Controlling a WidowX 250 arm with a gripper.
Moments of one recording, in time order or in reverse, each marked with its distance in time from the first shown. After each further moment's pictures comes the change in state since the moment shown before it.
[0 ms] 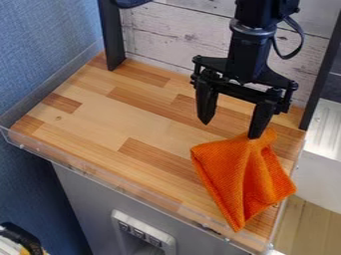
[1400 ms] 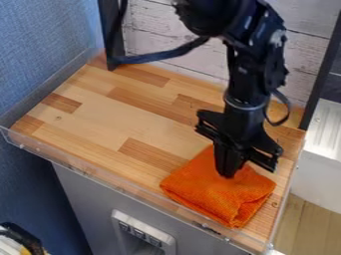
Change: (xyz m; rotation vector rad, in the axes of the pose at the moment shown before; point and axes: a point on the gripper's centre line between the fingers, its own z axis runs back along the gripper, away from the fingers) arm -0.002 -0.012 -0.070 0.000 -0.072 -0.213
